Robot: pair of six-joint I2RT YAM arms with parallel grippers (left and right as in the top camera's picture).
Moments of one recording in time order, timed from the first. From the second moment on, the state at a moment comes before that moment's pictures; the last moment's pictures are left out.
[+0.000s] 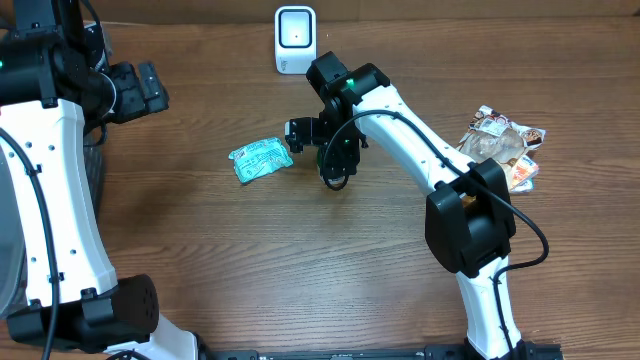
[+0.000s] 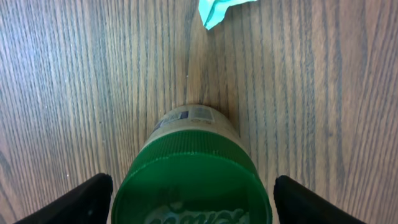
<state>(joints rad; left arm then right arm) 0.17 1.77 2.15 -1.54 0.02 -0.20 0.55 2.25 1.99 -1.19 -0.15 -1.02</state>
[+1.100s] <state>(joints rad) 0.17 1.77 2.15 -1.54 0.02 -0.20 0.55 2.25 1.94 -1.21 -0.04 0.60</state>
